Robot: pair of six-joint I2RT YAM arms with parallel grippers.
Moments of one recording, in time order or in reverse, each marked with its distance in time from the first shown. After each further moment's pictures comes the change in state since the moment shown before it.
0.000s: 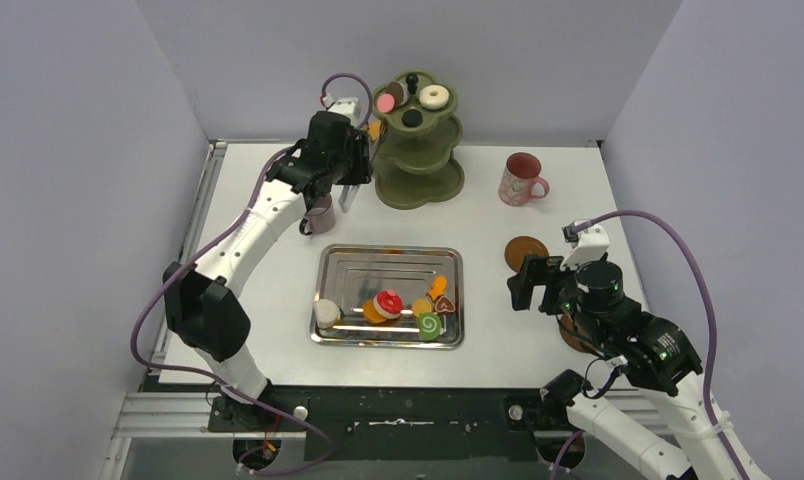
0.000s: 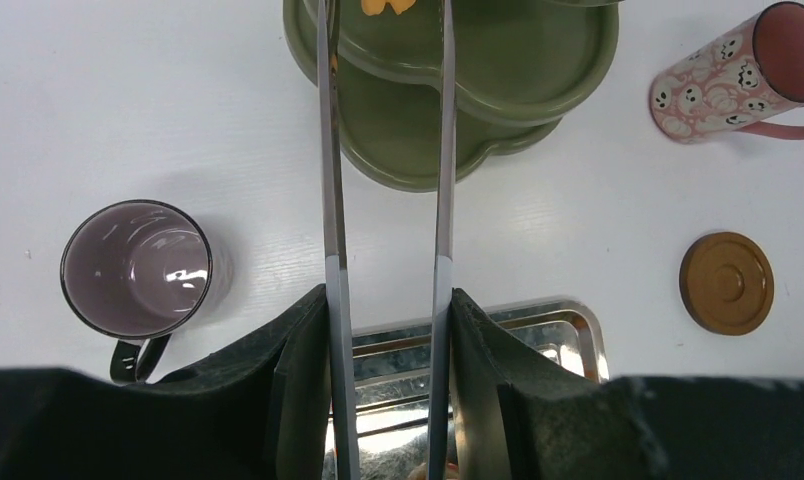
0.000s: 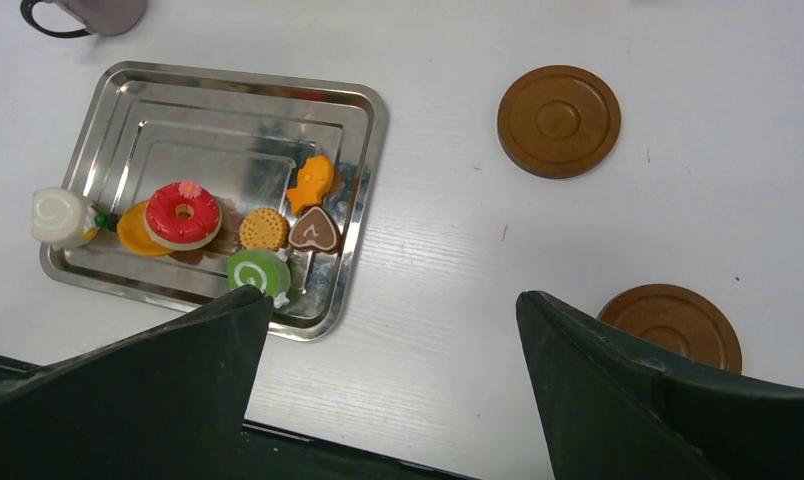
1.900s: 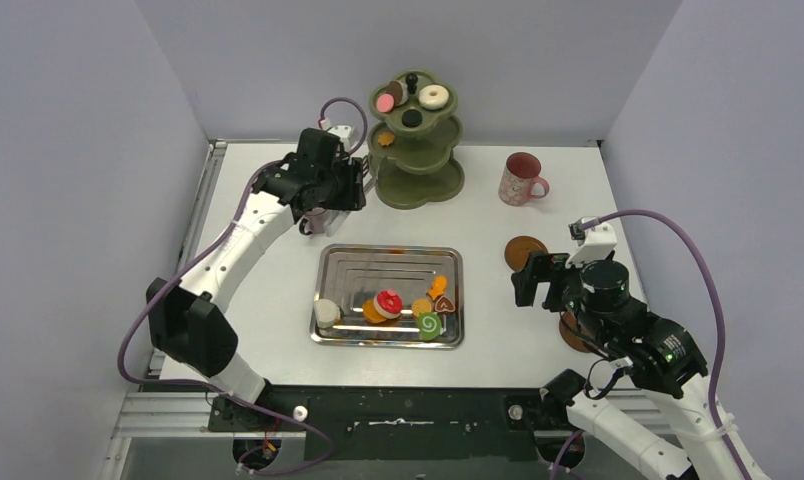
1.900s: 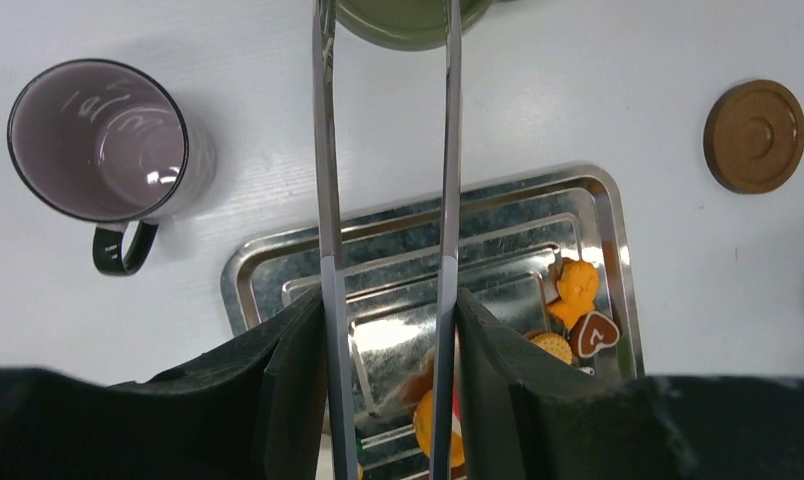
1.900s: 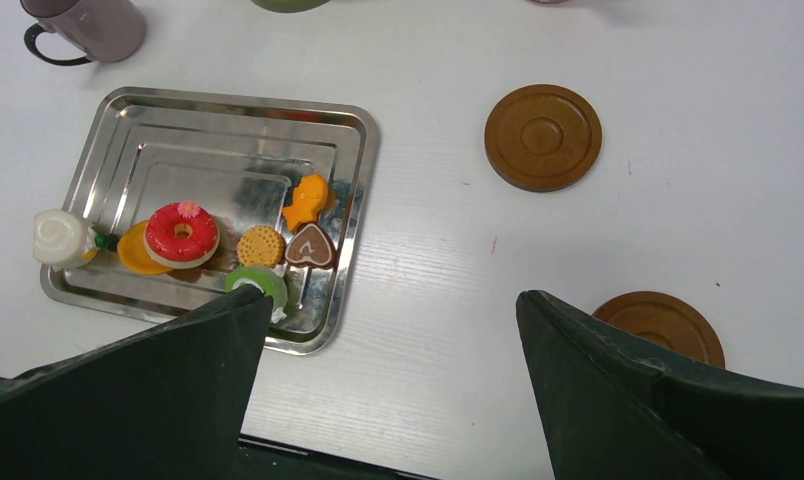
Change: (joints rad) left arm 0.026 -0.057 -0.100 -0.126 0.134 0.045; right arm 0.000 0.000 0.034 0.001 0.035 -0.002
